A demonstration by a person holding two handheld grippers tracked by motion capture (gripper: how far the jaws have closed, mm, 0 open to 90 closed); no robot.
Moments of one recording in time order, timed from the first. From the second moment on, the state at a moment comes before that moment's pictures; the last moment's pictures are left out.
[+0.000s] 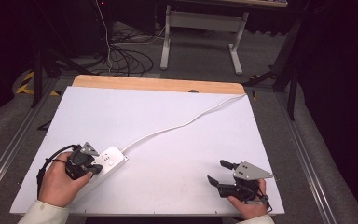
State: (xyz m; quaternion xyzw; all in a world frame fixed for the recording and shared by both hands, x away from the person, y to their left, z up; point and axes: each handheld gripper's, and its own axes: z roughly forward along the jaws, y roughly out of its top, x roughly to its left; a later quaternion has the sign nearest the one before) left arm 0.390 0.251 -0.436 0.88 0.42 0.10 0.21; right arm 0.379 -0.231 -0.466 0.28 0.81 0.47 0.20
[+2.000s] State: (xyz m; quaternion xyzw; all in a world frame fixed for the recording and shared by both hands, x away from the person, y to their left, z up) left arm 0.387 0.248 -0.436 0.86 0.43 0.12 0.24; right arm 0.379 -0.232 -0.467 0.28 0.81 0.47 0.20
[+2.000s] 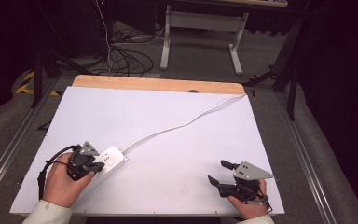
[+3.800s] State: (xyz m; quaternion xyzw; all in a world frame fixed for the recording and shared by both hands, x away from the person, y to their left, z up) left arm 0.357 0.256 -0.419 0.74 0.33 0.21 0.54; right arm 0.377 -0.233 -0.466 0.28 0.81 0.47 0.21
